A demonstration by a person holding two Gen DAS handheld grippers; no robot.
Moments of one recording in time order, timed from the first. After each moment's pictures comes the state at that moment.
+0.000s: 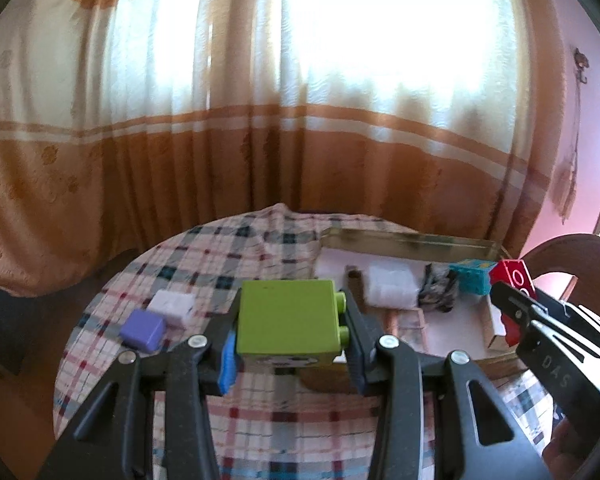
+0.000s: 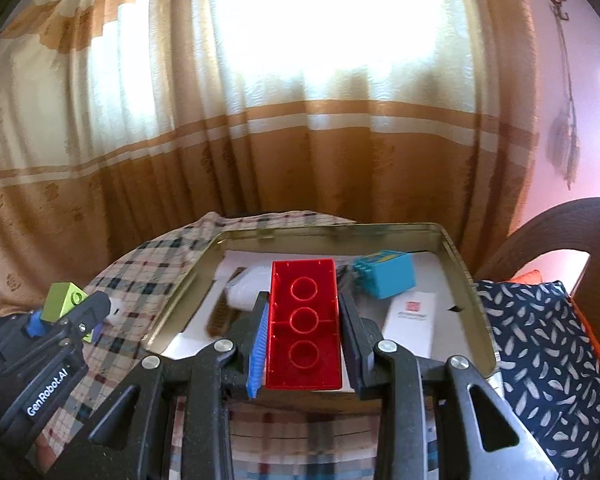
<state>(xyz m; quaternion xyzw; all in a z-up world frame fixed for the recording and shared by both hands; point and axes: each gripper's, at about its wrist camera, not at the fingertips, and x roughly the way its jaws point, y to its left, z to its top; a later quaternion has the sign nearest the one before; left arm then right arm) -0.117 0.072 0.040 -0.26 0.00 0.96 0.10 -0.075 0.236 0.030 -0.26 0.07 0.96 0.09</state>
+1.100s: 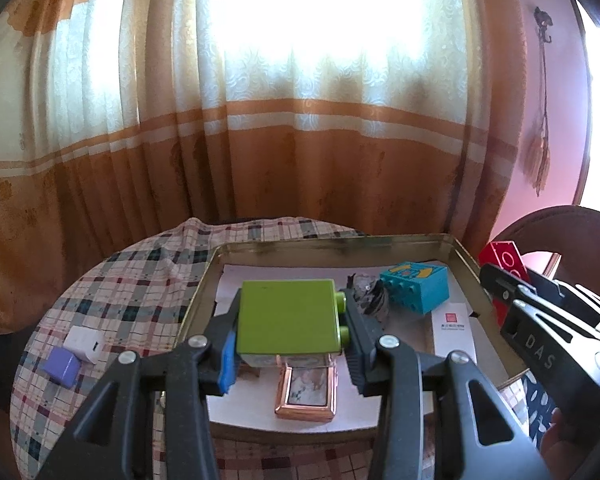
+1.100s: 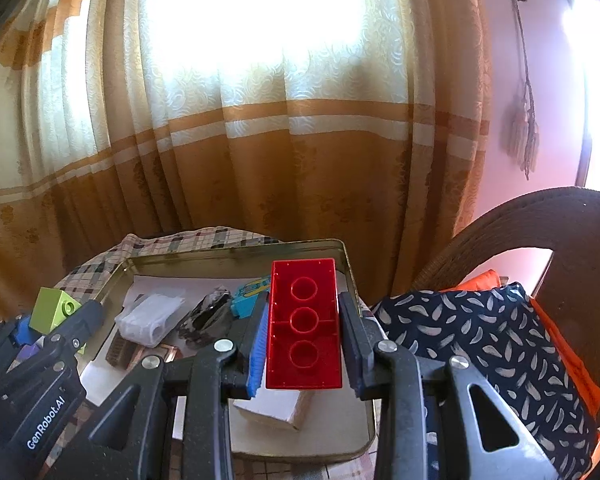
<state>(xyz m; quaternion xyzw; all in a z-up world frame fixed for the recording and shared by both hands) -0.140 0.174 0.035 -0.27 0.04 0.95 0.16 -0.090 0.323 0.029 -0.26 0.08 0.95 0.16</state>
